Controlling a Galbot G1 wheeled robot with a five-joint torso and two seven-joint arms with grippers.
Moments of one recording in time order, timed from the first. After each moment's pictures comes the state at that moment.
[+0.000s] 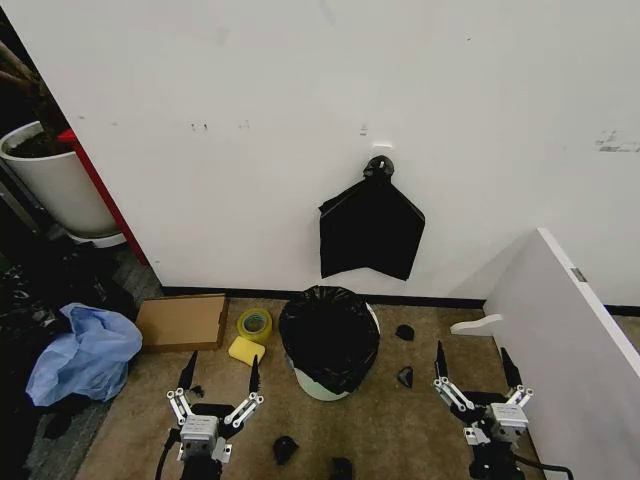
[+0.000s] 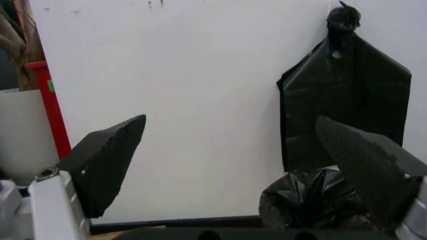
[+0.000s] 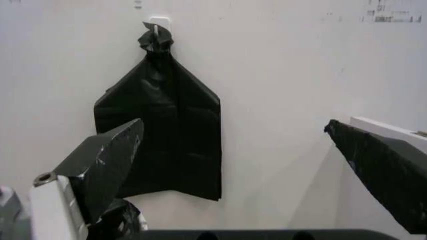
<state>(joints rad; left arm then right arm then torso) 1.98 -1.30 -0.33 -2.21 0.18 -0.51 -0.36 -1.94 1.45 0.48 2.16 -0.02 0.55 0.20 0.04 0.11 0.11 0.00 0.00</state>
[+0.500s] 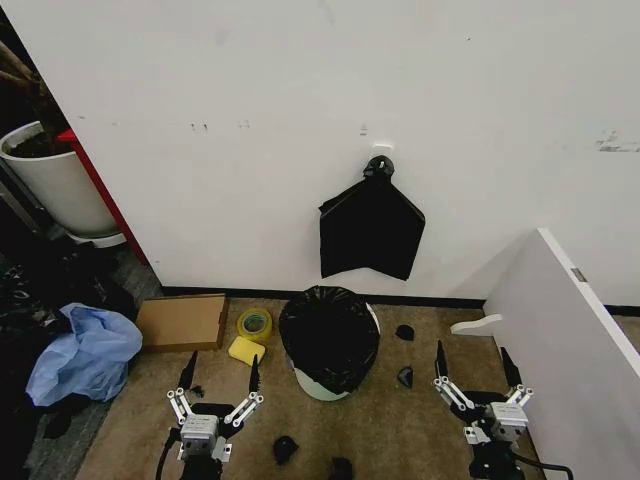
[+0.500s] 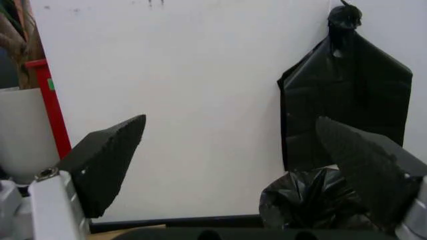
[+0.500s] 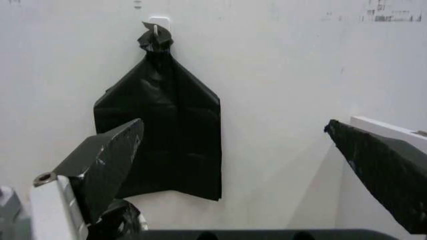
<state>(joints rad) 1.98 -1.30 -0.33 -2.21 0.17 -0.51 -0.36 -1.94 1.44 0.48 2.16 -0.02 0.55 0.21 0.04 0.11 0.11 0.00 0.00</state>
